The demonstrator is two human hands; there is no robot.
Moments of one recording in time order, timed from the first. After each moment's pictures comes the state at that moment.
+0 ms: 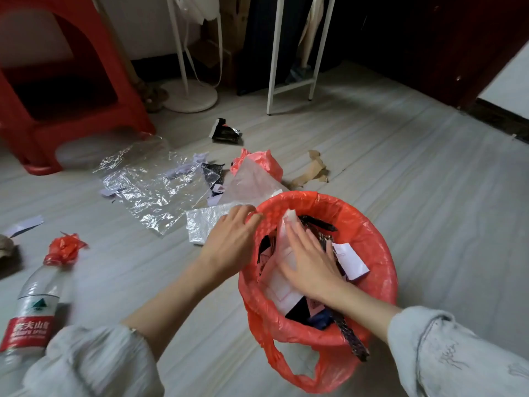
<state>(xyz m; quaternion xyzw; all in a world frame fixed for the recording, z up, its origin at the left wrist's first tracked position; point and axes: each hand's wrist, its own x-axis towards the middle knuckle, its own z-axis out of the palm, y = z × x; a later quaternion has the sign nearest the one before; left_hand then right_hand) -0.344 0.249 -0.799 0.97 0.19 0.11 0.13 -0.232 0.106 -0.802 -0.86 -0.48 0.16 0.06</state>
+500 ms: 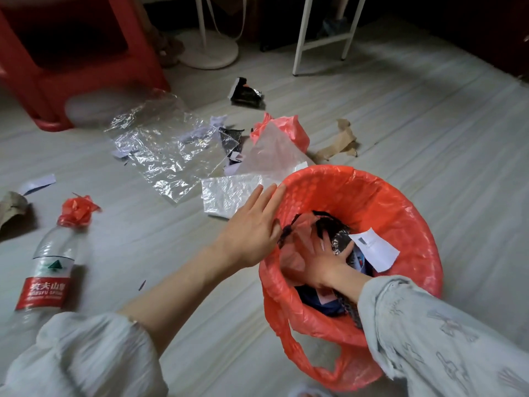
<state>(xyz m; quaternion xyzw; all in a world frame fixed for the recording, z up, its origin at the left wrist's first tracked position) -0.352 0.241 -0.810 0.94 0.23 0.04 0.27 -0.212 0.125 -0.900 -0.84 -0.42 0.27 -0.23</state>
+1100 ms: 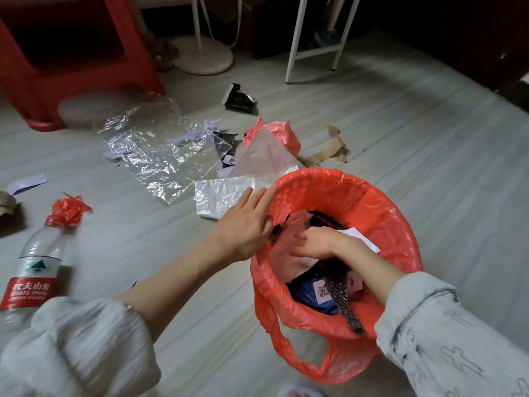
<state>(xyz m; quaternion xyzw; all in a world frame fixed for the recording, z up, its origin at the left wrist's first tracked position) -0.353 0.245 -0.822 0.92 0.25 0.01 0.30 -0.192 0.151 -0.853 -0.80 -0.47 0.34 -0.18</state>
